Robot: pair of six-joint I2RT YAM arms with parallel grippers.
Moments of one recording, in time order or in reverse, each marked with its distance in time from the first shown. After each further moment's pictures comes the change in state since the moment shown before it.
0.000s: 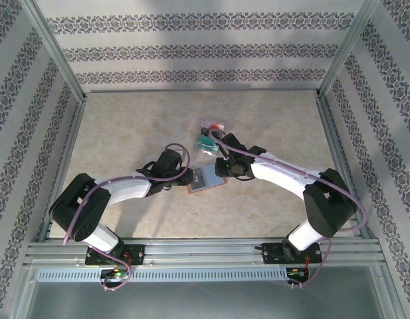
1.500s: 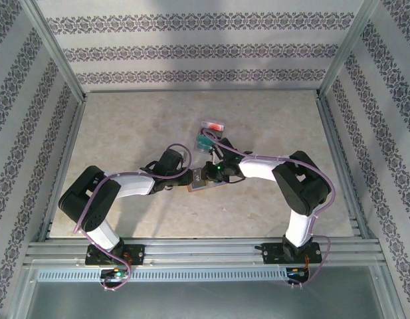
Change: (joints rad) left arm 0.023 0.090 0.009 0.058 0.044 -0.018; right arm -0.042 0.243 -0.072 0.378 -0.394 0.130
